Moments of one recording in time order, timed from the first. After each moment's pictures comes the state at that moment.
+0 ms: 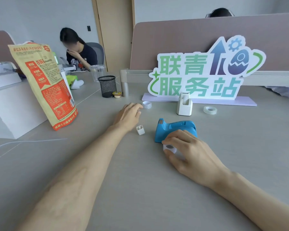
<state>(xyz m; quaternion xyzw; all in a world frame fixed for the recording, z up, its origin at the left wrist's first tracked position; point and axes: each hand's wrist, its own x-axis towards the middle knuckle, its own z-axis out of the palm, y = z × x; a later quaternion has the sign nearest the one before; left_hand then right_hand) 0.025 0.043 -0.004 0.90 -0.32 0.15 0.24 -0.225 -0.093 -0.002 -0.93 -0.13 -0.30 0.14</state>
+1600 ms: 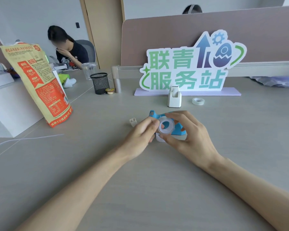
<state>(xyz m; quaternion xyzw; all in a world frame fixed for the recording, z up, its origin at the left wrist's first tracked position) -0.155 0.060 0.020 0.73 -0.38 -0.12 0.55 -0.244 -0.093 0.008 -0.88 -0.04 -0.38 0.27</state>
